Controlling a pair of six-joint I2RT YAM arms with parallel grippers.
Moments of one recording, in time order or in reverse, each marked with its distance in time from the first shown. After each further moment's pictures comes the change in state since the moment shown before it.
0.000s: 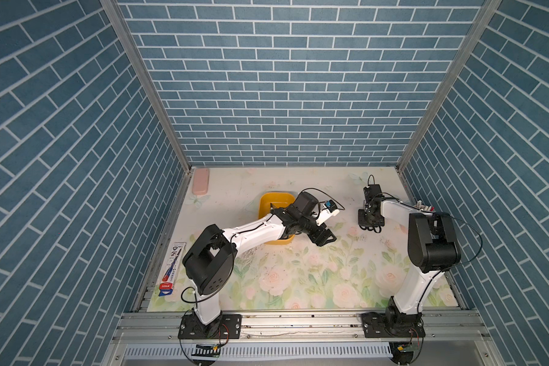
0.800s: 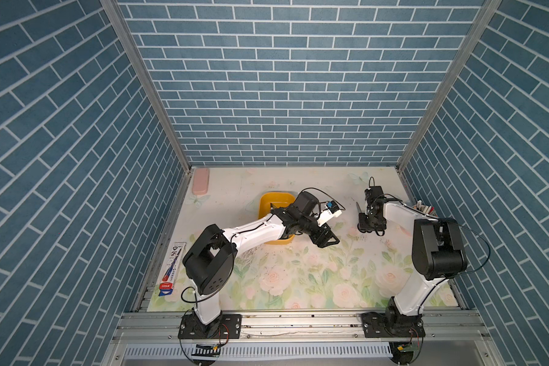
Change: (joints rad) left arm -0.003 0.010 0.002 0.017 0.113 -0.011; right arm 0.003 -0.074 -0.032 -0.089 -0.046 -0.043
